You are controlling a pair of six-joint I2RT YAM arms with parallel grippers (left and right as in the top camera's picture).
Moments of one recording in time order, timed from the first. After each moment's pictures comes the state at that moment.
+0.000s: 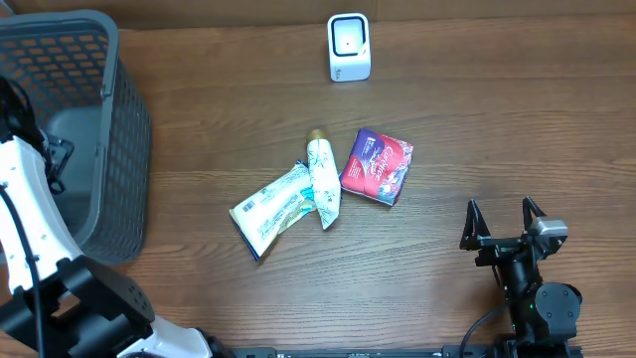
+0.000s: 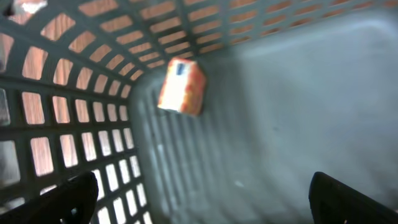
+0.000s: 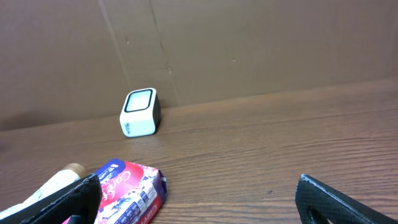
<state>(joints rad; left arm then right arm) 0.61 1.77 1.70 -1.18 -0.41 -0.71 0.05 0.01 0.02 -0.03 -0.06 0.20</state>
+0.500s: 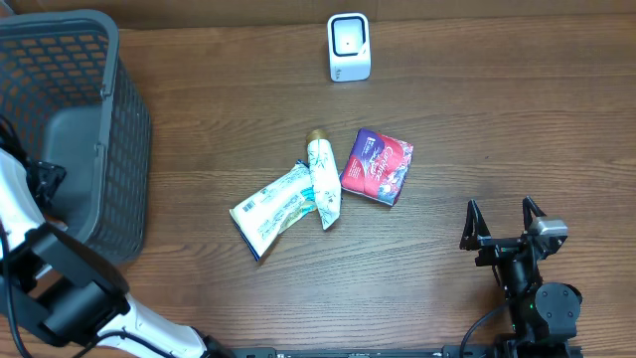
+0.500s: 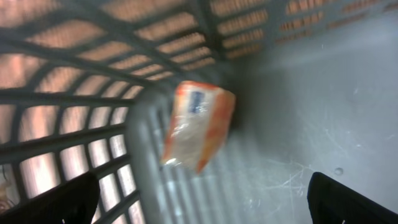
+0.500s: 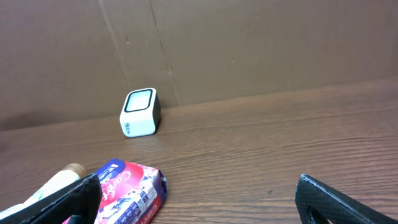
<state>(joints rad) 0.73 1.95 1.67 -1.07 -0.36 -0.58 0.05 0.01 0.02 -0.03 -0.06 0.20</state>
